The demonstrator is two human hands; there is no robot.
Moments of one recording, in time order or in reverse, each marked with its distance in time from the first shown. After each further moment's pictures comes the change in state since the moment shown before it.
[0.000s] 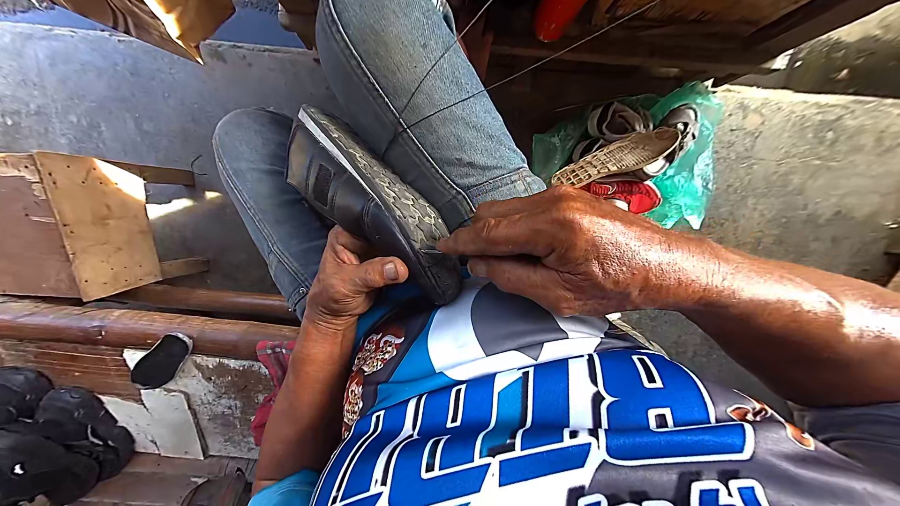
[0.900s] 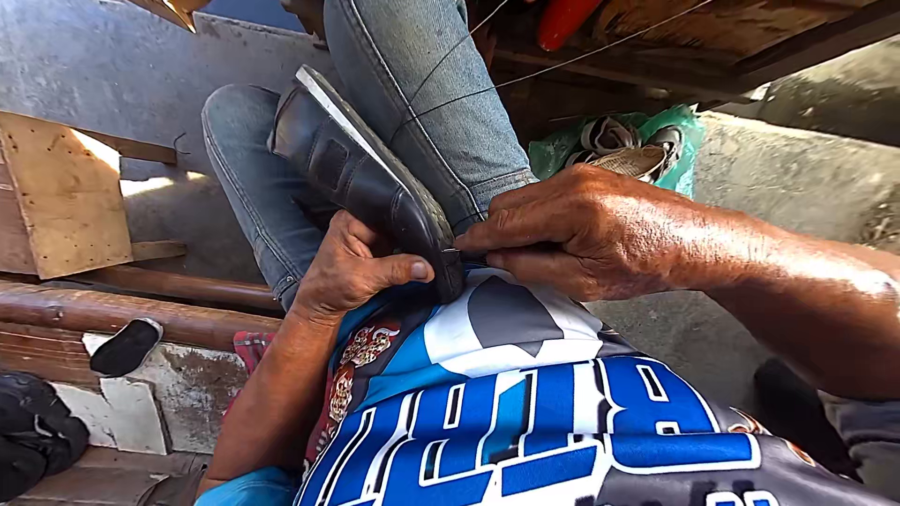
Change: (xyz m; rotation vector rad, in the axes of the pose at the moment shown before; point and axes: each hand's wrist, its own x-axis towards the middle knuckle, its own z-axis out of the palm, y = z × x) left_hand 0.008 0.009 0.015 0.243 -0.058 -0.021; right_hand 0.005 0.009 -0.024 -0.021 -0.147 -0.060
